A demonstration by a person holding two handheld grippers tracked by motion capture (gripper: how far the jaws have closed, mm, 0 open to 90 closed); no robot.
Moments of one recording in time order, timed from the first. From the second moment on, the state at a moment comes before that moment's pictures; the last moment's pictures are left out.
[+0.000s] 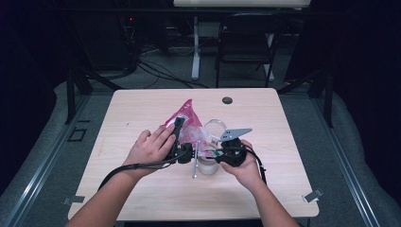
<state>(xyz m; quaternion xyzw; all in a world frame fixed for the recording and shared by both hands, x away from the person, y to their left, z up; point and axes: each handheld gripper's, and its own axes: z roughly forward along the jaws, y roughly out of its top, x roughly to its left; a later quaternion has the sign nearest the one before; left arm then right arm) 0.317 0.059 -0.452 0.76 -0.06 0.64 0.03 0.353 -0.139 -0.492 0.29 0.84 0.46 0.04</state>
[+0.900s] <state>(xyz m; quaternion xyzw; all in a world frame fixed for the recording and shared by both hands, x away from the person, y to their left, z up) 0.319 0.069 -0.458 0.78 -0.02 0.62 0.04 0.353 -0.138 -0.492 0.29 0.84 0.46 0.05</state>
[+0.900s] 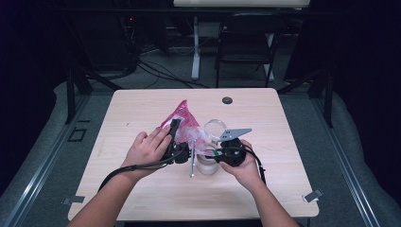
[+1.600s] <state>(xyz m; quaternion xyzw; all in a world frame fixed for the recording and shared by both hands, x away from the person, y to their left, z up) 0.320 0.083 -0.469 0.80 0.04 0.60 0.07 0.351 -0.134 -0.489 0.29 0.83 0.47 0.06</state>
